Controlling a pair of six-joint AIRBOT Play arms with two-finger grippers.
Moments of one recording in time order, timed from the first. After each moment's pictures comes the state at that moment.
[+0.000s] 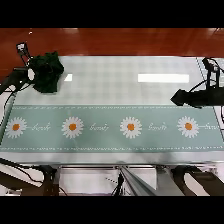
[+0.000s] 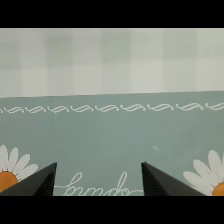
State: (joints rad) left arm 0.12 -1.75 1.33 1.76 -0.32 -1.92; right arm -0.05 -0.92 0.90 -1.34 1.12 1.57
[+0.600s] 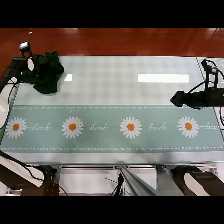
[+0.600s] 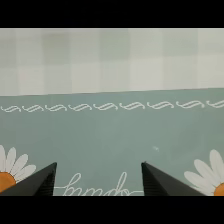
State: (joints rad) left arm 0.12 -1.84 1.56 1.75 -0.66 -1.93; right arm -0.05 -0.92 0.88 -1.34 1.10 1.57
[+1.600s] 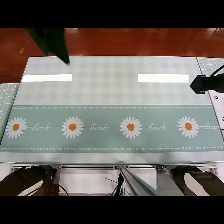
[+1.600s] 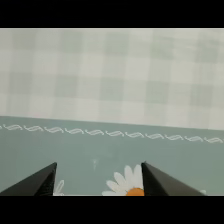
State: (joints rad) left arm -0.56 -1.03 1.75 1.64 -1.05 -1.84; right arm -0.05 -0.92 1.19 -1.58 1.30 1.48
